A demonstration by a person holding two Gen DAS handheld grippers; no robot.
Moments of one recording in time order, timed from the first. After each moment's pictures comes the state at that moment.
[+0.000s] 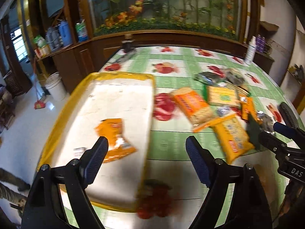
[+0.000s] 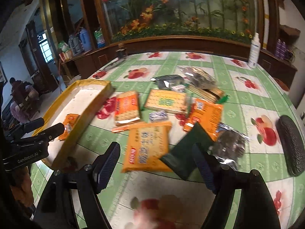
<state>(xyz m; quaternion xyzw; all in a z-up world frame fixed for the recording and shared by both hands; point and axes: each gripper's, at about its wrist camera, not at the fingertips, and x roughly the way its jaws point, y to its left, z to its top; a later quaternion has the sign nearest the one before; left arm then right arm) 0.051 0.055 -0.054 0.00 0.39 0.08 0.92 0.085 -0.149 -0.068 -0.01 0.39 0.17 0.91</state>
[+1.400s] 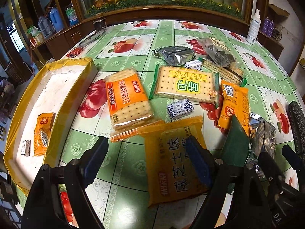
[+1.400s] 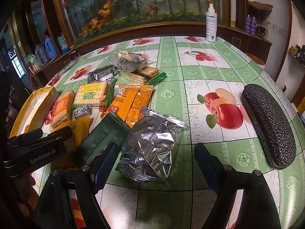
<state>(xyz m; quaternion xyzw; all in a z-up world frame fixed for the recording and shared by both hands) 0.132 -0.063 -0.096 0.00 0.47 0.11 0.88 0.127 -0.242 -0.108 0.02 0.42 0.07 0.90</state>
